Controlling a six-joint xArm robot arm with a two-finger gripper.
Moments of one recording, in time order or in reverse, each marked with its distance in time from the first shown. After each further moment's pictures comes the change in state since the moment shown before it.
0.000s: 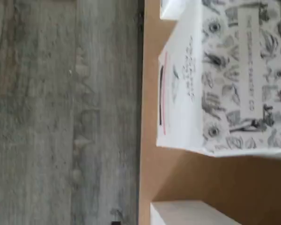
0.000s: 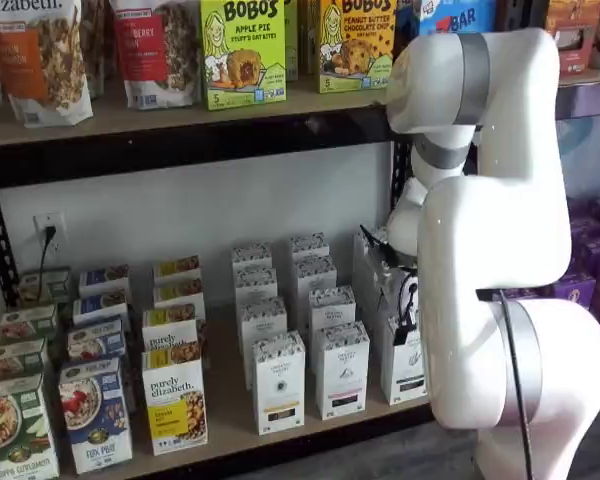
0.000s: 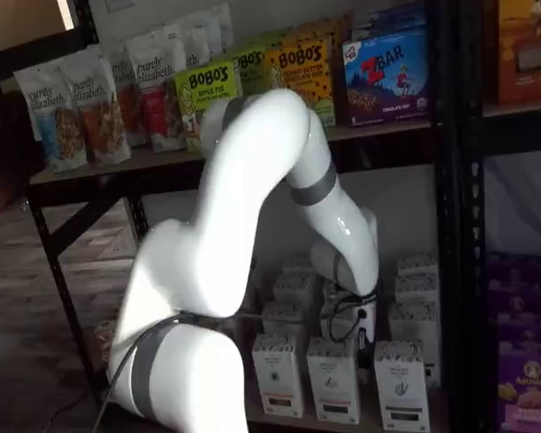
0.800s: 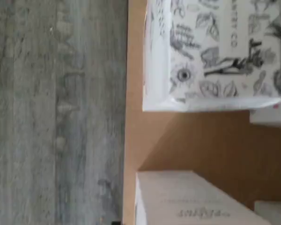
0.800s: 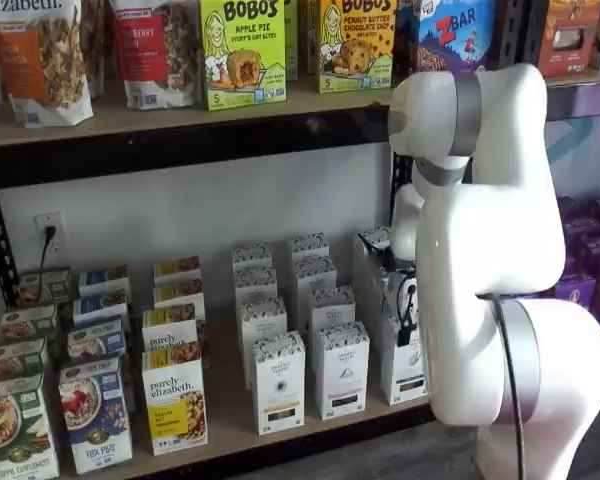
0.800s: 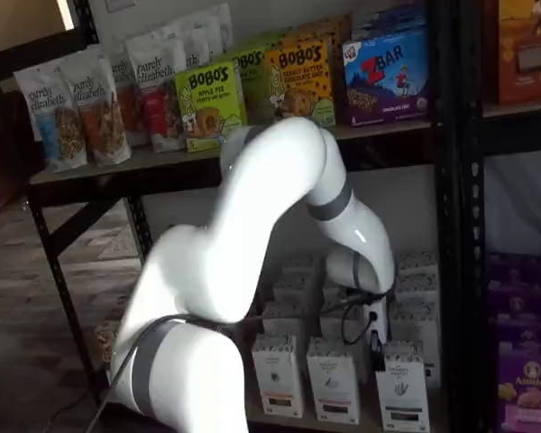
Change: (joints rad) arm -0.033 0.169 -0.233 -0.285 0.082 0.232
